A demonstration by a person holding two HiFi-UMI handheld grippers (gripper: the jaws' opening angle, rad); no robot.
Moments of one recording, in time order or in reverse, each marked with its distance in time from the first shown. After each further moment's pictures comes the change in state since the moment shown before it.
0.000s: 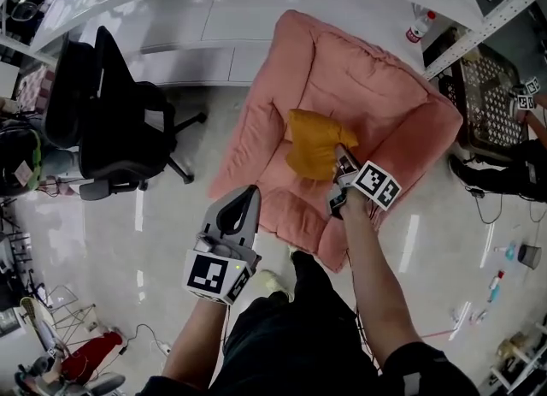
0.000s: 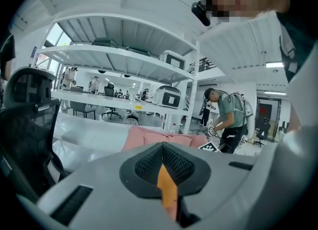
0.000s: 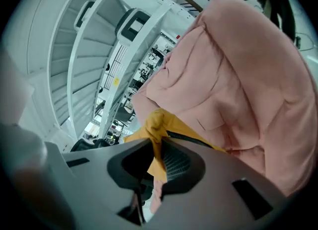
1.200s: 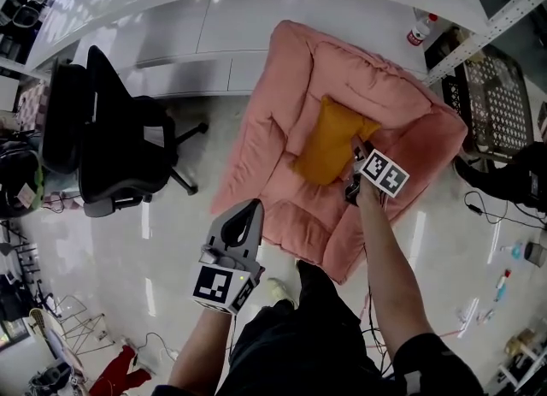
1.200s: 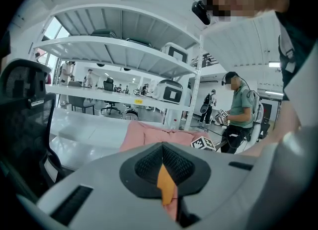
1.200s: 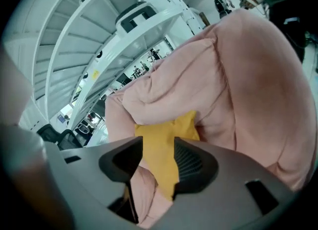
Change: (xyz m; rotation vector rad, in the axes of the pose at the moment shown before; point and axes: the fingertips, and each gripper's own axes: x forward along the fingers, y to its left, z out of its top) left arm 0.040 0.010 -0.004 -0.004 0.008 -0.022; right arm 0.048 -0.068 0.076 -0.233 -0.062 -0.240
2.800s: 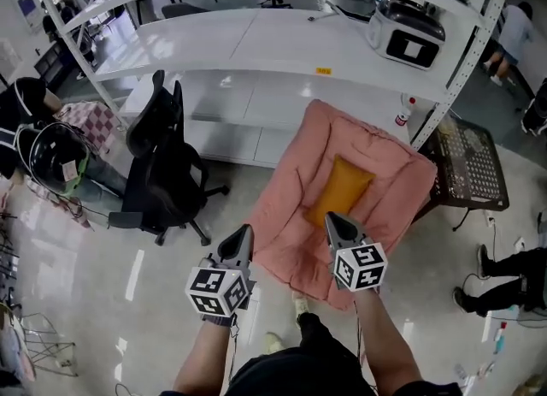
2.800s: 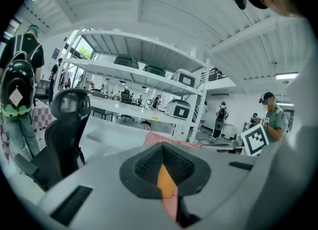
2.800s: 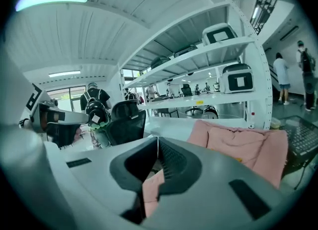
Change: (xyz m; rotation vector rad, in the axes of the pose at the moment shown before) left arm -0.221 0.014 0.028 -0.105 -0.132 0.124; right arm -0.321 0.279 -0.090 -0.734 -0.161 0.412
